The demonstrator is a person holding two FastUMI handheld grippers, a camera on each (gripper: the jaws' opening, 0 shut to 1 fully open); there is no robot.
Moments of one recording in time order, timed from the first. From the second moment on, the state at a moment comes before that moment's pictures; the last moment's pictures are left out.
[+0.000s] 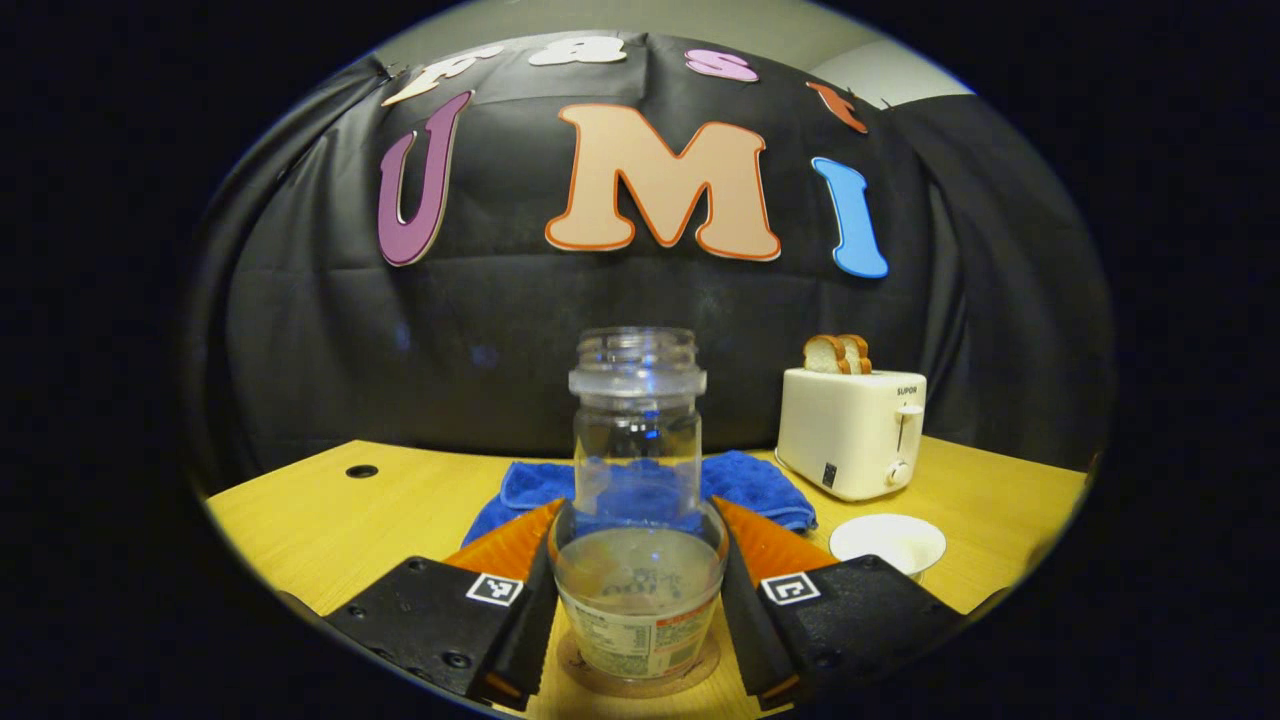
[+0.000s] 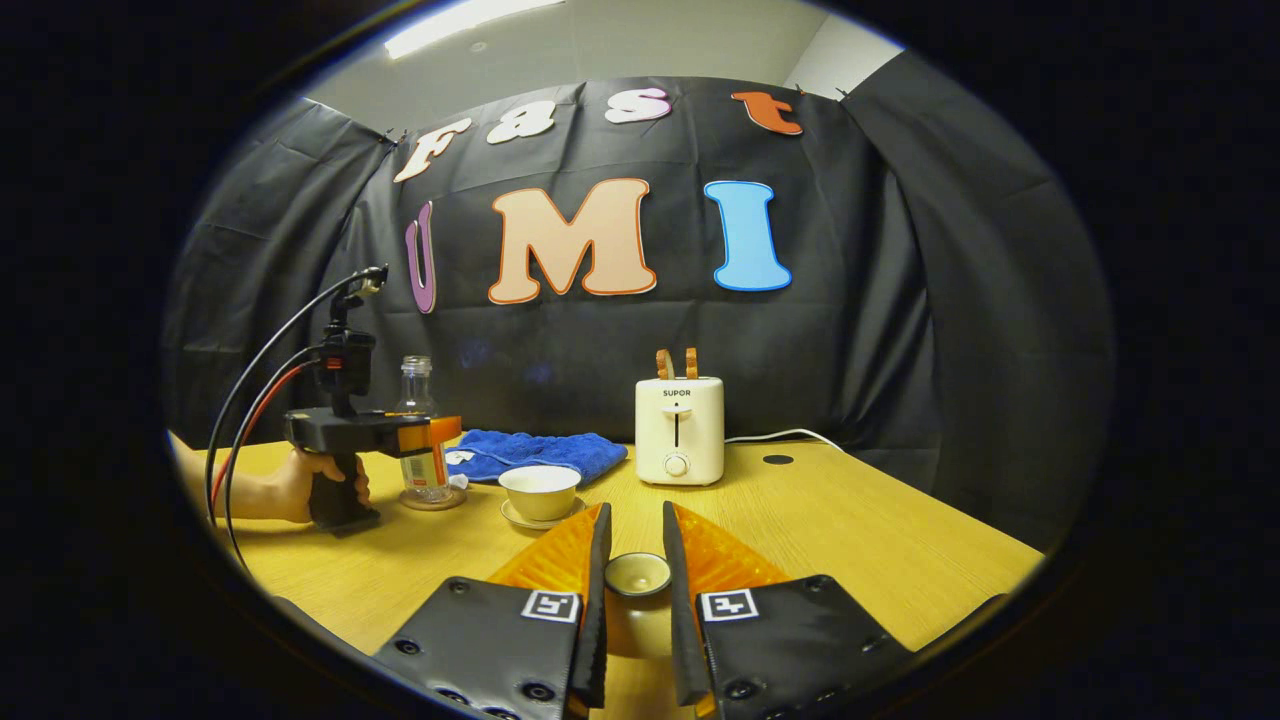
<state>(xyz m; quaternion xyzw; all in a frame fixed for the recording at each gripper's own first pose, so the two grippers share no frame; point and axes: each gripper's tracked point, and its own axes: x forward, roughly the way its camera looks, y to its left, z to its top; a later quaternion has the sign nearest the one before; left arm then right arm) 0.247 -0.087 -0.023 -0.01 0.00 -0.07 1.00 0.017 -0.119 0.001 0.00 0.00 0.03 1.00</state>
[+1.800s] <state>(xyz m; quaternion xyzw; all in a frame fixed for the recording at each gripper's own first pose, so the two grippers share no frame) 0.188 -0.070 -0.024 -0.01 0.00 -0.07 1.00 0.015 -0.120 0.002 0.00 0.00 0.03 1.00</state>
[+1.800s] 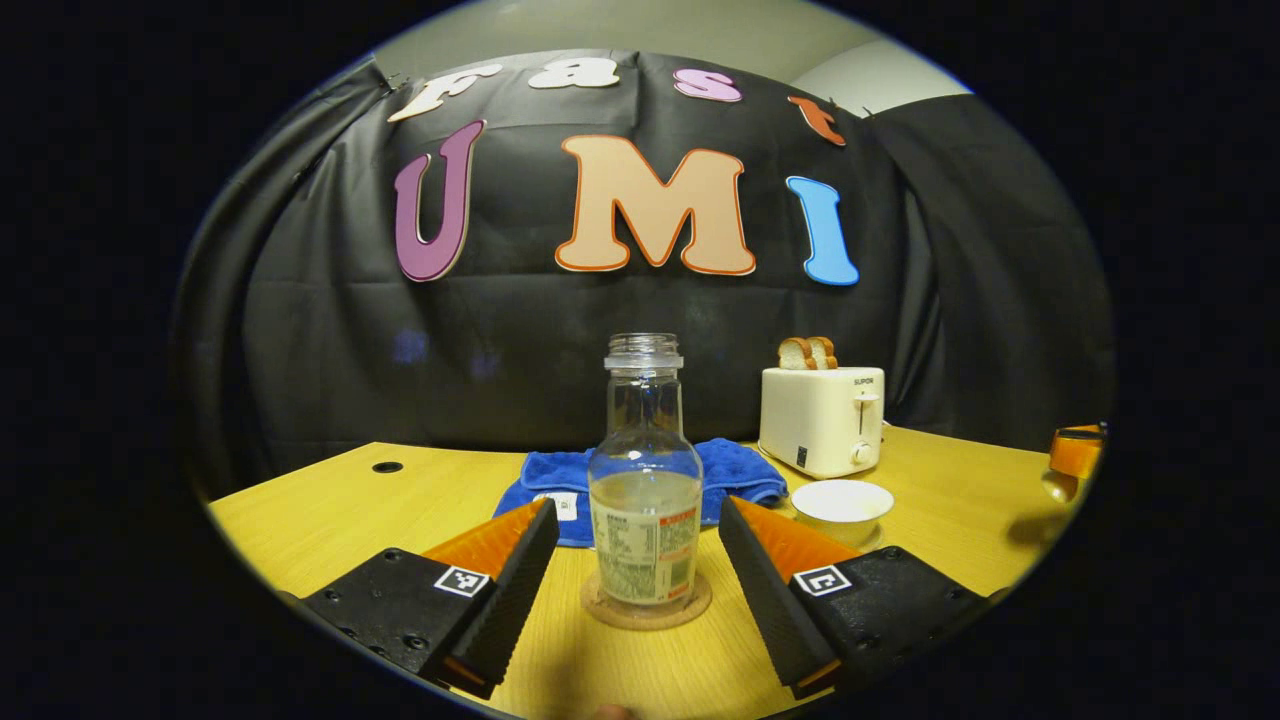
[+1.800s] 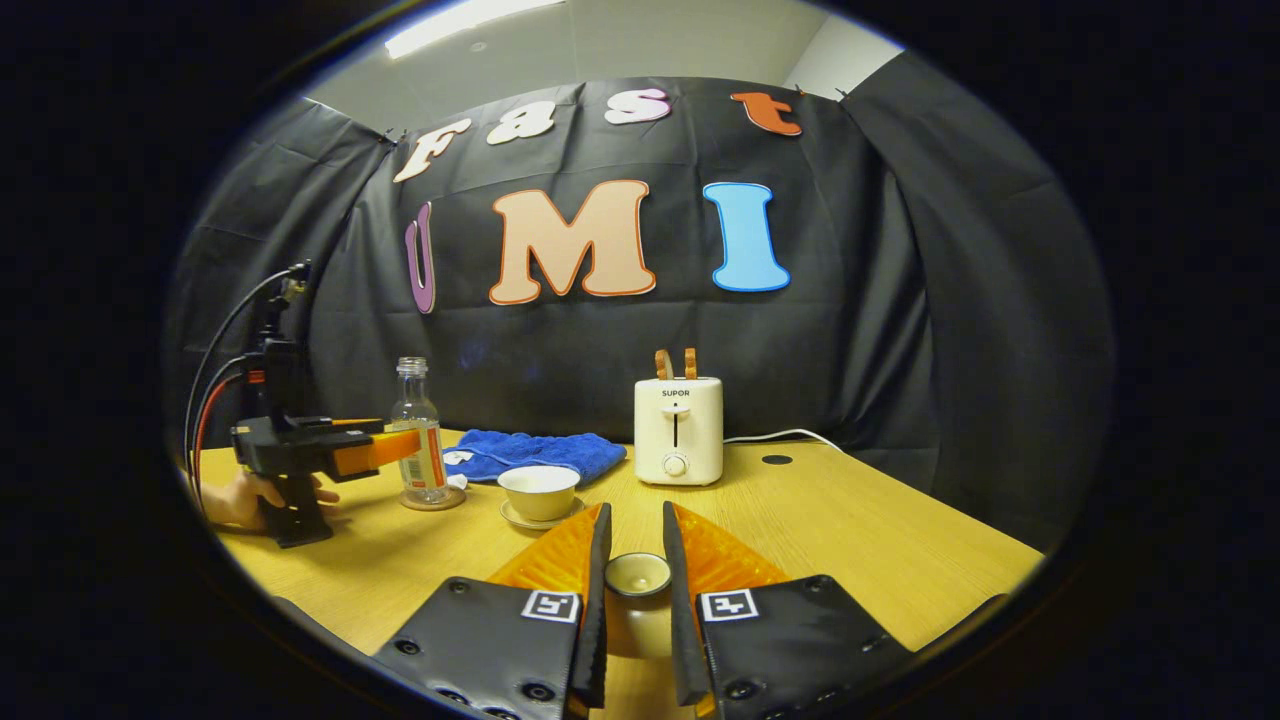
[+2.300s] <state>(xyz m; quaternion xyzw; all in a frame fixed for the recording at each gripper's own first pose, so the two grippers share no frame) 0.102 -0.045 -0.022 0.00 -0.01 -0.06 1.00 0.068 -0.057 -0.008 0.00 0.01 0.09 1.00</state>
